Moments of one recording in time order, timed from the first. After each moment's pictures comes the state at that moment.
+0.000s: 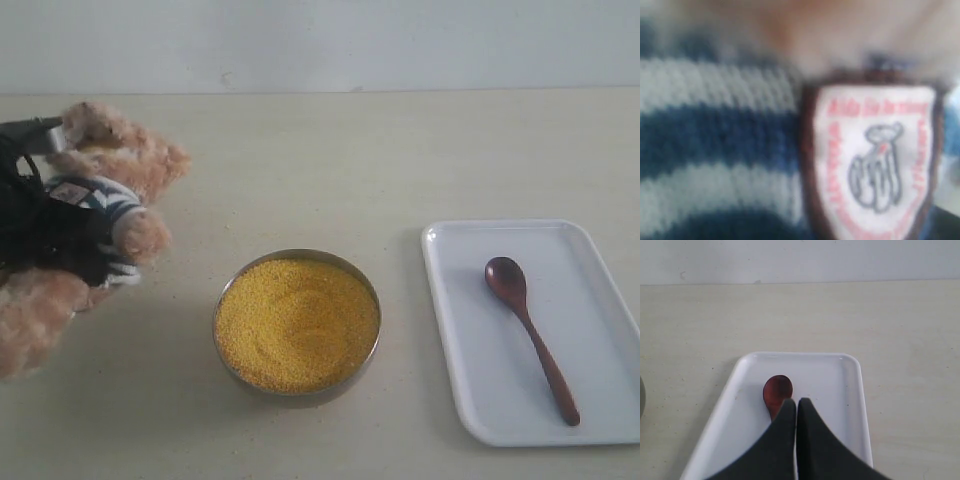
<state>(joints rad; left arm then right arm) -0.05 1.63 -0.90 -0.32 0.80 0.29 0.14 0.01 0.00 0.10 0.37 0.00</state>
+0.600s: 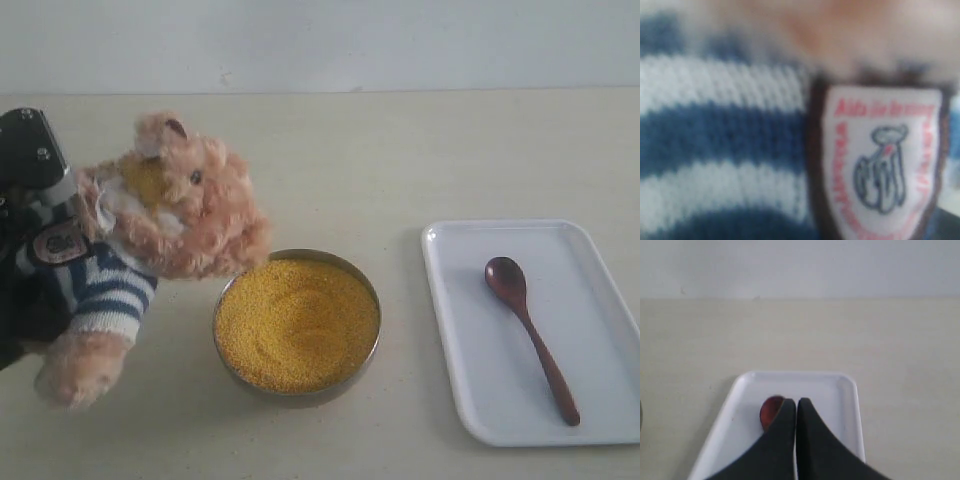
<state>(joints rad) -0.23 1.27 -0.73 -0.22 0.85 0.85 0.14 0.01 0.00 0.09 0.29 0.00</state>
